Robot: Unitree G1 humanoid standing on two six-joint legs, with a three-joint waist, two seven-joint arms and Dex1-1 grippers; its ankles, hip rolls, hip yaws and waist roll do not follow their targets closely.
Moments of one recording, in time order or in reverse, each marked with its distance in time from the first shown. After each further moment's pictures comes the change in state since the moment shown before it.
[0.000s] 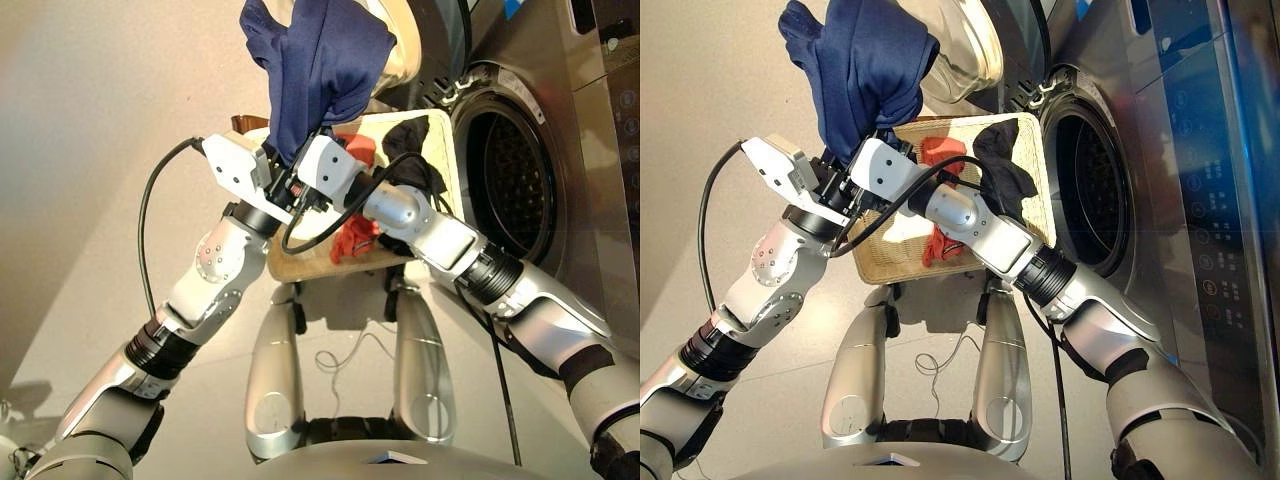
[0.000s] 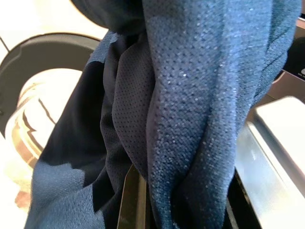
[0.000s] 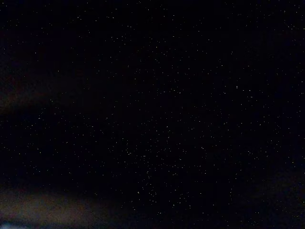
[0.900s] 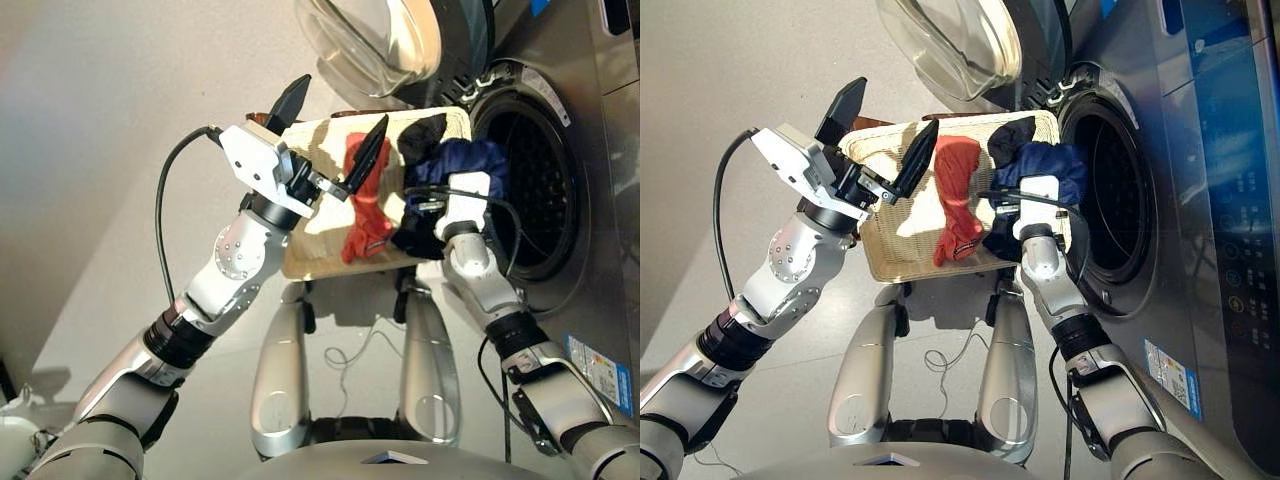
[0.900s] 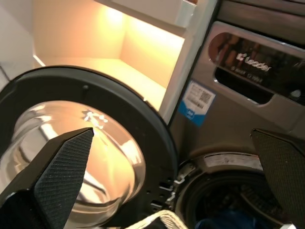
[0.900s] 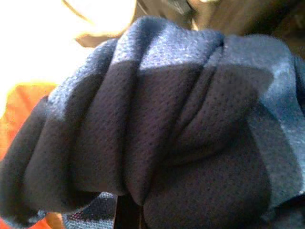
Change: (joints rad) left arm -0.096 -0.051 -0.080 -0.004 0.077 -0.052 0.049; right arm 0.464 0.086 -0.525 0.394 0.024 -0.222 -0.498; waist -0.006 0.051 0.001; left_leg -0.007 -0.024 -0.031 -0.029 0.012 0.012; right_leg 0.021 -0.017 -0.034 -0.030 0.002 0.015
